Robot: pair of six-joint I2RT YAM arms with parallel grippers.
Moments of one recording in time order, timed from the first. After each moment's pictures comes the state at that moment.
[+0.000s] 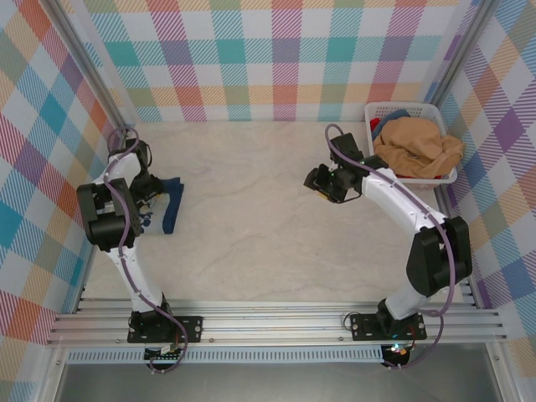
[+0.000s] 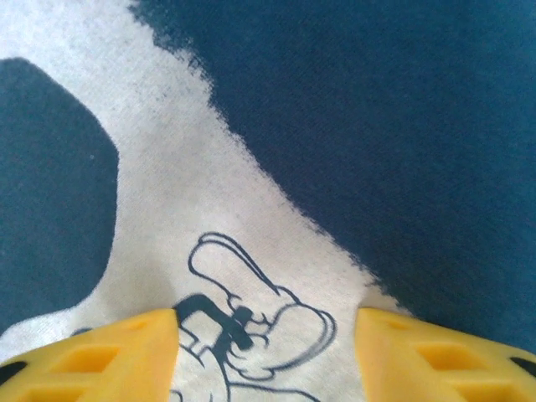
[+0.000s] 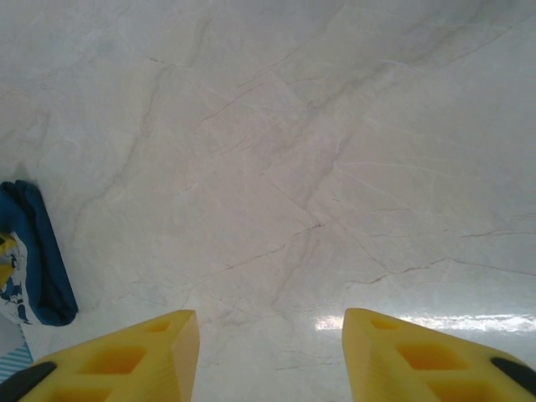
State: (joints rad) left arm 0.22 2.03 1.55 -0.94 -0.12 -0.52; right arm 0.40 1.59 1.32 -0.75 -0.23 0.81
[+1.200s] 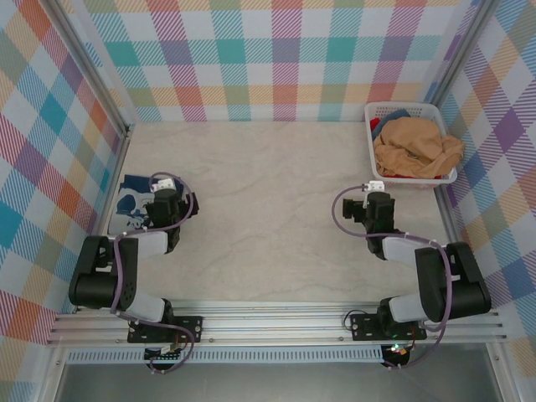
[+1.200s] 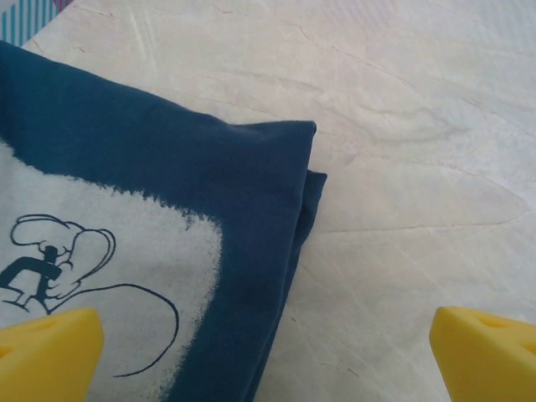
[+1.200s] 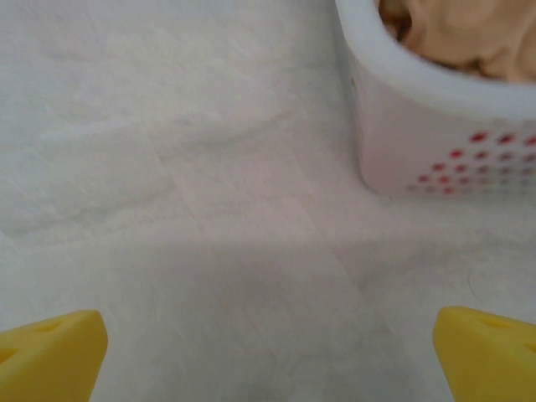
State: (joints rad) left arm -0.06 1.50 0.48 0.47 -0.28 -0.20; right arm 0.15 1.40 0.41 0.49 0.18 0.04
